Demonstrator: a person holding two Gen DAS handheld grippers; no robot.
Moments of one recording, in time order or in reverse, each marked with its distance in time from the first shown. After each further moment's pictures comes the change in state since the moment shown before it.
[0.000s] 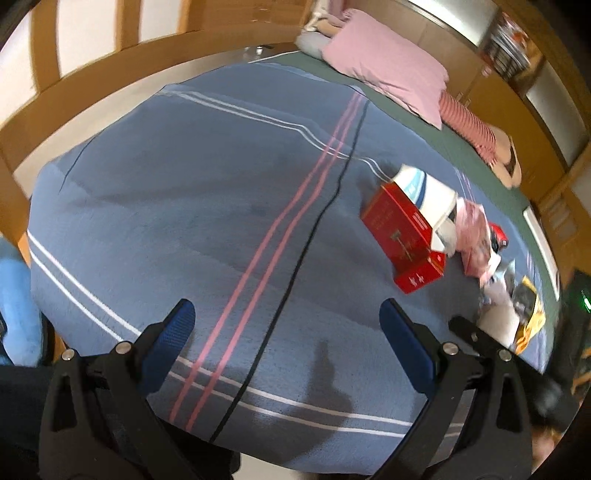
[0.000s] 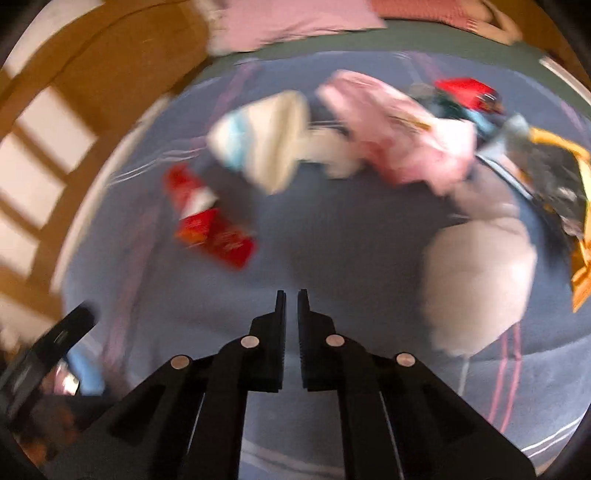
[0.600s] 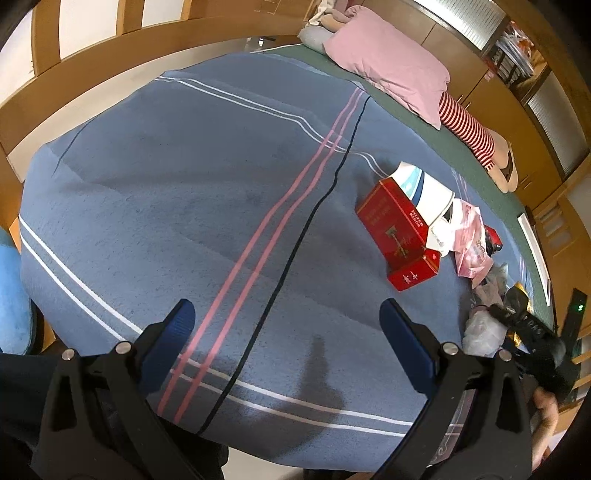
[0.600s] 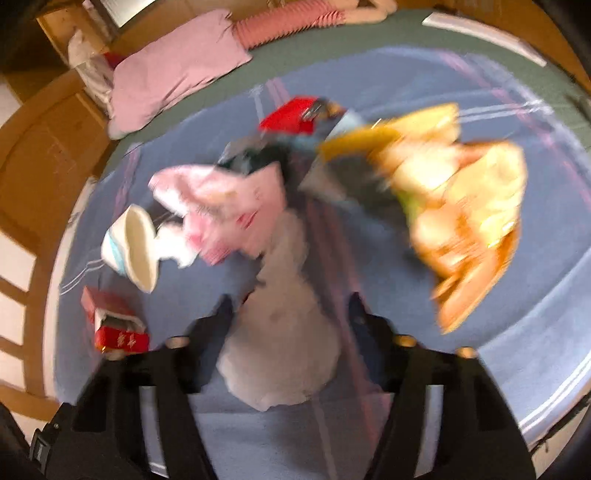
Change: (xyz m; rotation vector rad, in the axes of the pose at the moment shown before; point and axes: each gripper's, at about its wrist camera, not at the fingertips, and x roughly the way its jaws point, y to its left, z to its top) left arm 0.003 -0.003 -0.003 -0.020 0.024 -0.029; right arm -0.029 -0.103 0.007 0.379 -0.123 -0.173
